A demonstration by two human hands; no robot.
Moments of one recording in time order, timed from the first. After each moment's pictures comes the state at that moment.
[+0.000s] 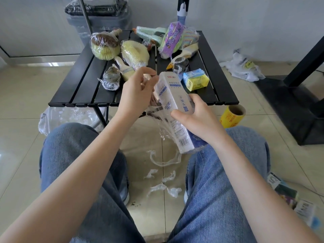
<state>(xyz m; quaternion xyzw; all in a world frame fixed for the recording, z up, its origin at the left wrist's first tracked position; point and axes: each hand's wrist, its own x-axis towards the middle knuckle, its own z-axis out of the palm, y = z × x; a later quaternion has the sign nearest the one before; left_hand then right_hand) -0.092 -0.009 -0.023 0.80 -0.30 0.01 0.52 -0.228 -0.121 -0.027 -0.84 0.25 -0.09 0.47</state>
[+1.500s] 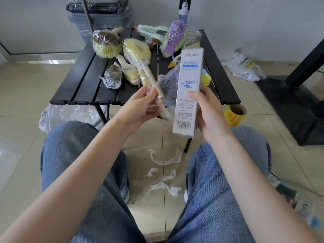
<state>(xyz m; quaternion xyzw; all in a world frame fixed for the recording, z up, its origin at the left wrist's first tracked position) -0.106 0.006 -0.034 0.63 -0.16 -0.35 0.67 -0.216 -0.128 -0.038 -0.57 0.23 -0.20 0.76</state>
